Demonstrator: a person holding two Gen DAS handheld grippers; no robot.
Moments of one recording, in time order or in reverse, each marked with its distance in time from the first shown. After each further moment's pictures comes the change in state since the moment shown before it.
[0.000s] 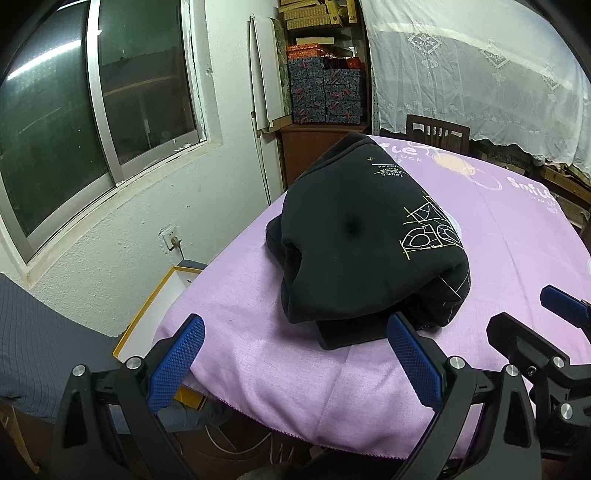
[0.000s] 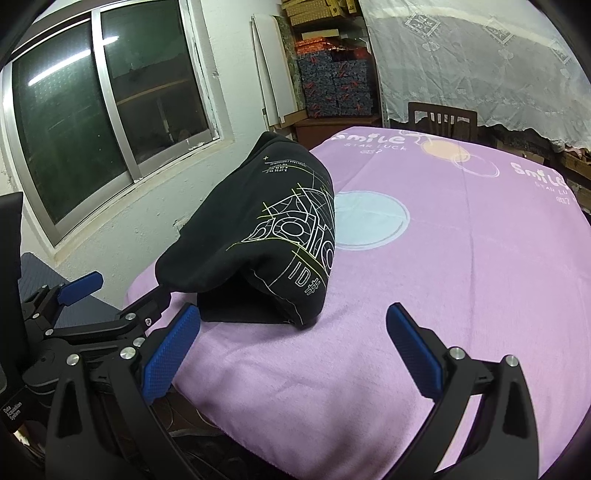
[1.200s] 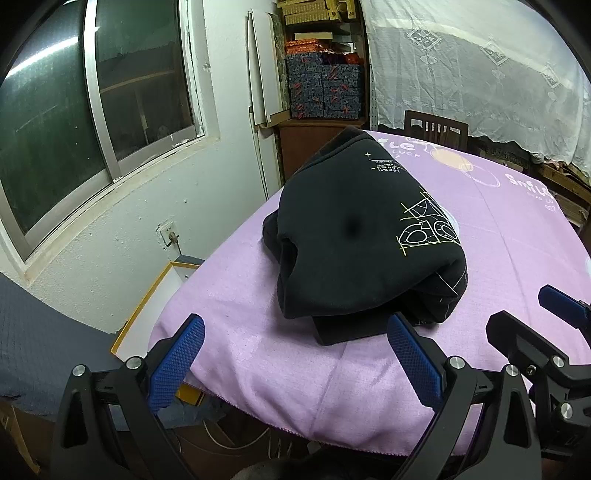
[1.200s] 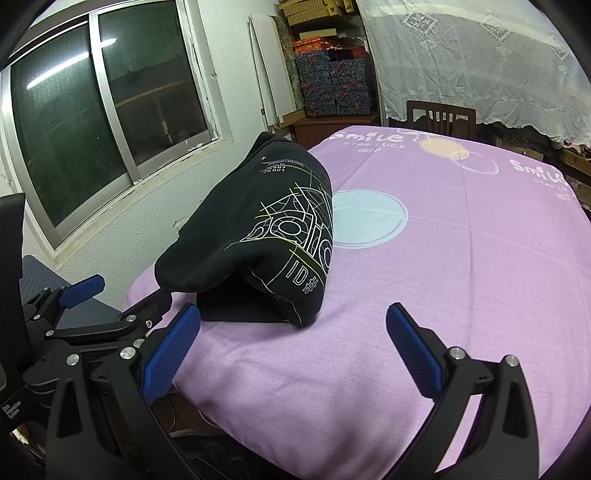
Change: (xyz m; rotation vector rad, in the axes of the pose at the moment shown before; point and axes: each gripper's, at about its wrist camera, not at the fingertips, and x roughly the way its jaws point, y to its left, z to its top) left arm 0.000 -0.001 -0.001 0.001 0.023 -0.009; right arm 0.003 0.001 -0.002 0.009 0.001 0.001
